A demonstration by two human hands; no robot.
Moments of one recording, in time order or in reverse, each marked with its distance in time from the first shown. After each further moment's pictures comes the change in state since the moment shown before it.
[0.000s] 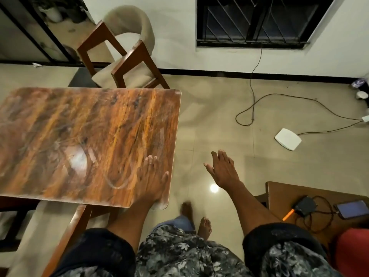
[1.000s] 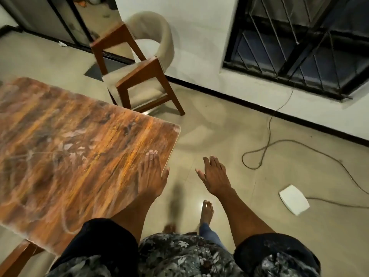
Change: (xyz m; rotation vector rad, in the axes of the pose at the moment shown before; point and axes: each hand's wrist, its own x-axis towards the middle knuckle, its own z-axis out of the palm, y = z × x) left_hand 0.259 0.136 -0.078 -0.058 0.148 -0.246; right_hand 0.288 0.059 -0.127 -0.090 -0.101 -0.256
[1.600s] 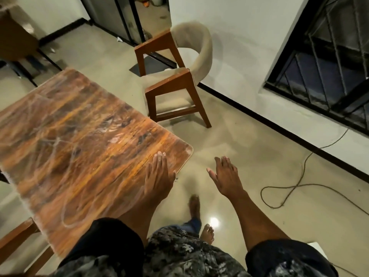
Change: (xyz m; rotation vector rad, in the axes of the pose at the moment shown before) left_hand 0.081 0.064 -0.028 0.012 0.053 -0.232; right_hand 0.150 0.051 -0.080 -0.059 -0.072 -0.205
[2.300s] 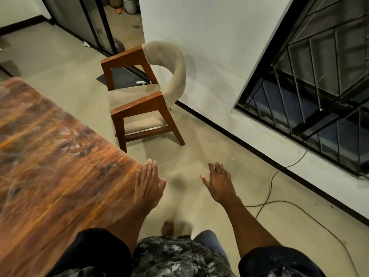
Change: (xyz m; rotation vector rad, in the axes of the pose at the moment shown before) left_hand 0.149 0.051 0.014 -0.001 0.003 0.148; right_hand 0.108 0.066 -0.081 -0.116 -0.009 0.116
